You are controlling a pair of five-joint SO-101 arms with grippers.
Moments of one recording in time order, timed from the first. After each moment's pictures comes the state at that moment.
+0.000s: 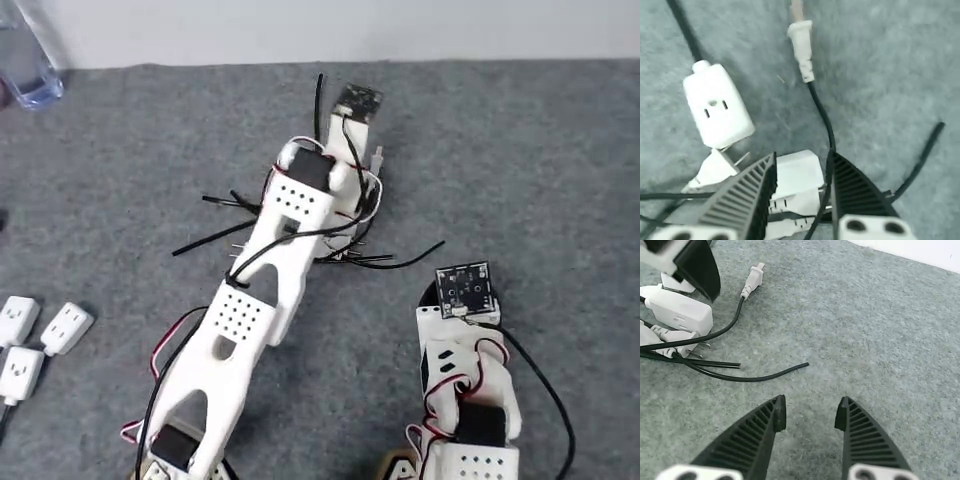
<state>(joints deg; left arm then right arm) 23.0 72.8 -93.5 99.0 10.1 2.3 -103.1 95.6 47.0 13.9</state>
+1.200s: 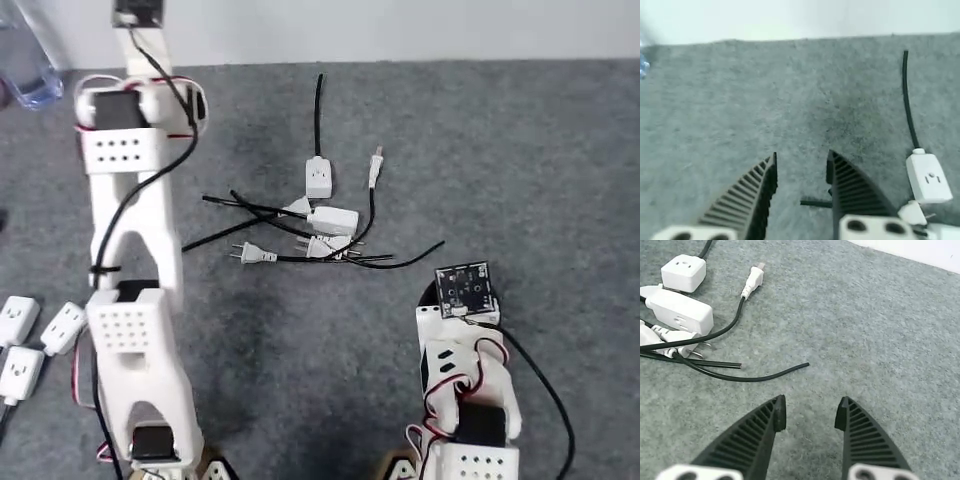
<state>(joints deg) -6.2 43.0 -63.3 84.0 2.4 2.2 -103.1 95.6 47.0 13.9</state>
